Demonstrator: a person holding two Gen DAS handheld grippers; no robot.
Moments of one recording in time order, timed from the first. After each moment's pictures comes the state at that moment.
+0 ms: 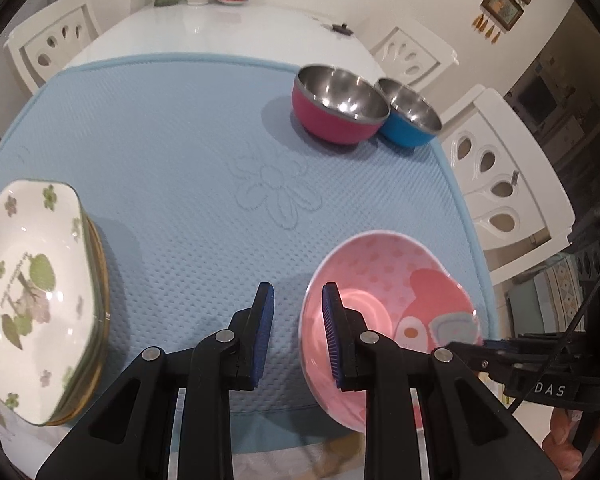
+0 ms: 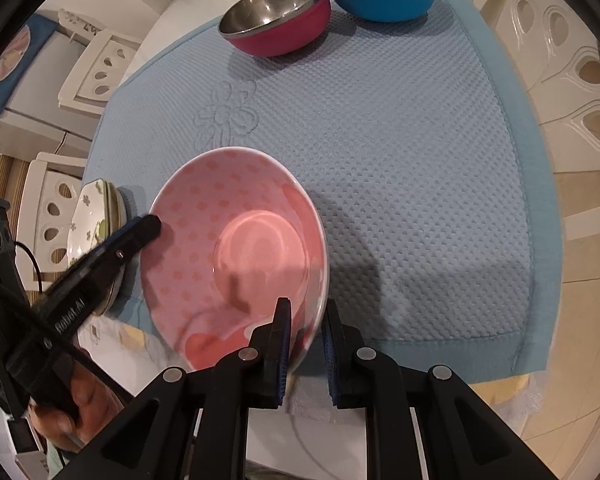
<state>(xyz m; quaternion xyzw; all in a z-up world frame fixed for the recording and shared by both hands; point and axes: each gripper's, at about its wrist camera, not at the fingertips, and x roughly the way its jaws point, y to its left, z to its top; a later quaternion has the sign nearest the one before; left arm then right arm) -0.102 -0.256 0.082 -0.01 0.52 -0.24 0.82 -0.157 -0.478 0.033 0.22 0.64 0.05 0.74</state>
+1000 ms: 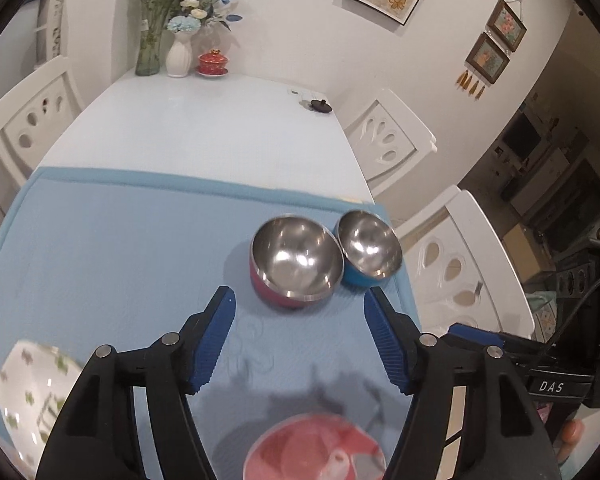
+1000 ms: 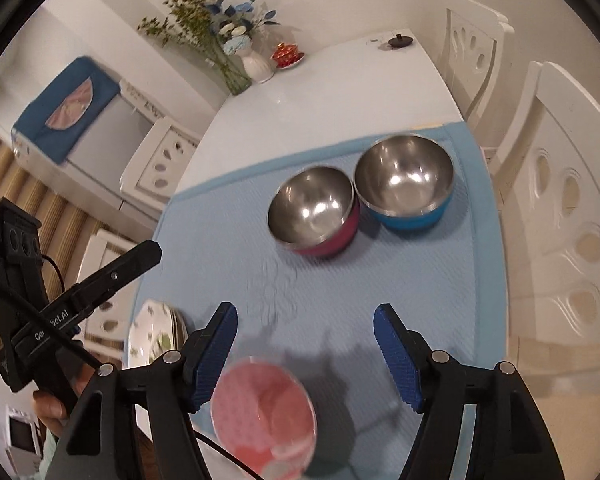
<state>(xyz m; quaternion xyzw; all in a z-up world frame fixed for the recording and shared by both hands) 0.000 -0.312 0.185 -0.05 0.45 -0.26 0.85 -0.068 -0.560 0.128 0.24 0.49 0.10 0.83</state>
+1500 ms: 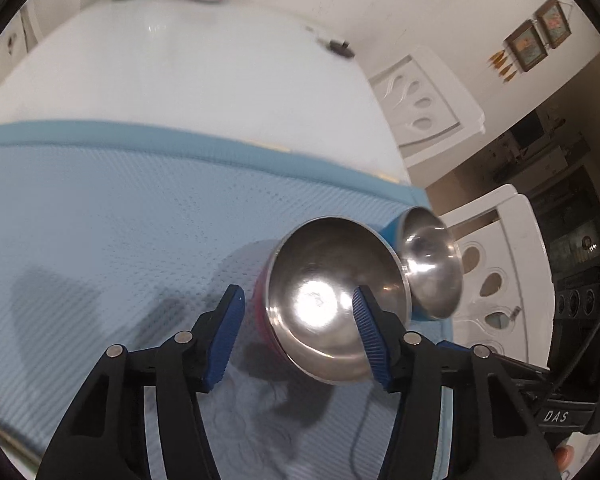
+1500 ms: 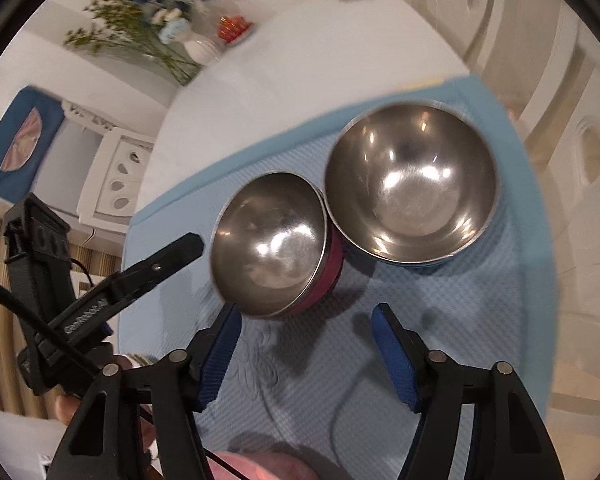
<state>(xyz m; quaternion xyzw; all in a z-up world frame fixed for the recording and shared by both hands) 0.114 -0.345 0.070 -0.08 0.55 -0.28 0.78 0.036 -0.572 0.044 0.30 0.56 0.07 0.77</state>
